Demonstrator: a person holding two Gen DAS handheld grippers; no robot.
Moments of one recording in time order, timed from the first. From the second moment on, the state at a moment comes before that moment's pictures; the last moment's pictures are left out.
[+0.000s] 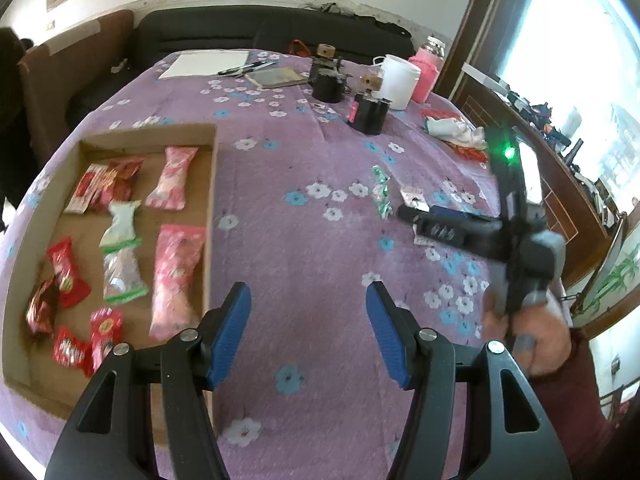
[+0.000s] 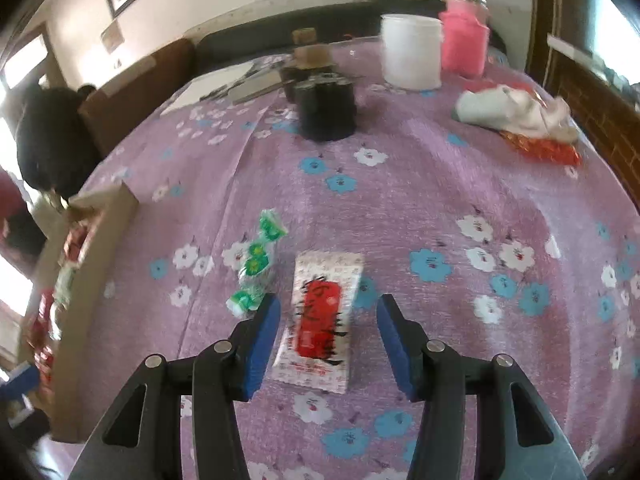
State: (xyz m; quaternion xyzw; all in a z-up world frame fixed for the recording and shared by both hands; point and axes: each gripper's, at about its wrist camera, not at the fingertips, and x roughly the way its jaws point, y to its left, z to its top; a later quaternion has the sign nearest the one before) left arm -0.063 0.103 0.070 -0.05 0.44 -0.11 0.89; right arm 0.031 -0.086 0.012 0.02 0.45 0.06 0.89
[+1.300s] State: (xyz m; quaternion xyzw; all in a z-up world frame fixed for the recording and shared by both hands) left arm 0.060 -0.001 0.025 -0.01 0.45 -0.15 0.88; right arm 0.021 -0.157 0.014 0.11 0.43 -0.02 0.90
